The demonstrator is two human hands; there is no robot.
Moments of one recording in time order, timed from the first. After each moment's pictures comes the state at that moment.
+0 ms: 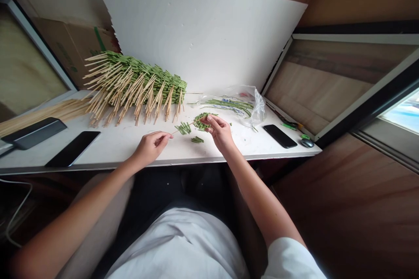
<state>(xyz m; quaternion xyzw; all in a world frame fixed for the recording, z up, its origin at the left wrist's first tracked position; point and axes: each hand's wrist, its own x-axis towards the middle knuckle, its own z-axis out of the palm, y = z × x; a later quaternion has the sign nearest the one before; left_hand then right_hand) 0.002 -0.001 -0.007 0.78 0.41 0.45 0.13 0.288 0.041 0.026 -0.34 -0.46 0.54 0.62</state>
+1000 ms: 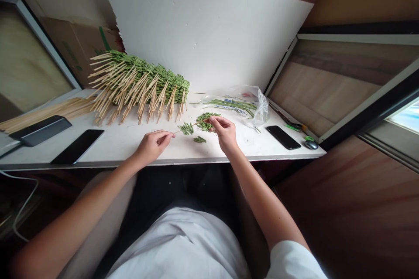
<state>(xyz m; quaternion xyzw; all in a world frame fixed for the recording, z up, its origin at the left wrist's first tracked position) 0.001 -0.001 -0.002 0.78 0.42 0.45 0.11 0.290 0.044 0.023 -0.38 -0.51 0.44 0.64</state>
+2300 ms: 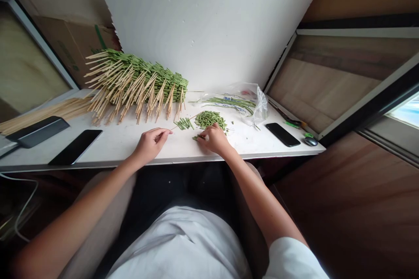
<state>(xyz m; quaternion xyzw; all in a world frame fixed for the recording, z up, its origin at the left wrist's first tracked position) 0.000 0.004 -0.008 0.76 0.43 0.47 0.11 0.298 0.050 -0.006 -0.46 -0.82 0.11 0.31</state>
